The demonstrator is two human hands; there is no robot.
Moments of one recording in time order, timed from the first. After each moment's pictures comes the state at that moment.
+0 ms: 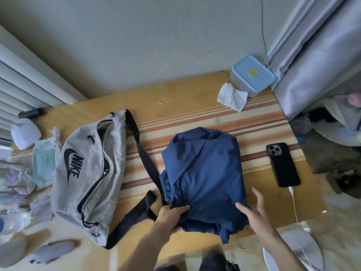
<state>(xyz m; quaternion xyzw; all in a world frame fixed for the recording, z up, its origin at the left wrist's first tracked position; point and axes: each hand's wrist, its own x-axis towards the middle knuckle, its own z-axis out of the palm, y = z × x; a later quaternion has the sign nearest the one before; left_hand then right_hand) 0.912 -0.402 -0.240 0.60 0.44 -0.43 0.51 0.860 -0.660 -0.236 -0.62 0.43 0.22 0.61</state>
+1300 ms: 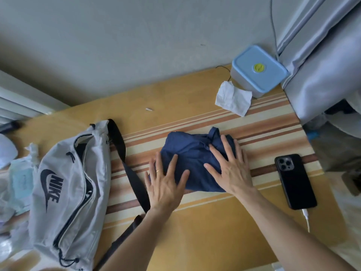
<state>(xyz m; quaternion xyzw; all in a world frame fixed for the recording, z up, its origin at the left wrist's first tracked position) 1.043 -0.448 -0.281 0.97 0.04 -0.20 0.13 1.047 -0.670 -0.317 -0.98 0.02 0.16 0.11</state>
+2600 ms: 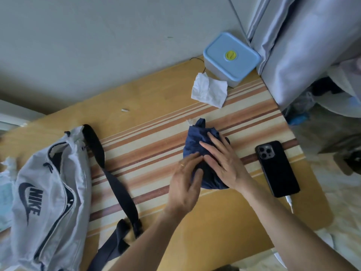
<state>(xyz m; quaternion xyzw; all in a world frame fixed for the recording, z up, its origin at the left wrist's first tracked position) 1.030 -0.543 -0.270 0.86 -0.09 -0.19 0.46 1.033 -0.730 -0.326 -0.92 -0.02 0.11 0.38</state>
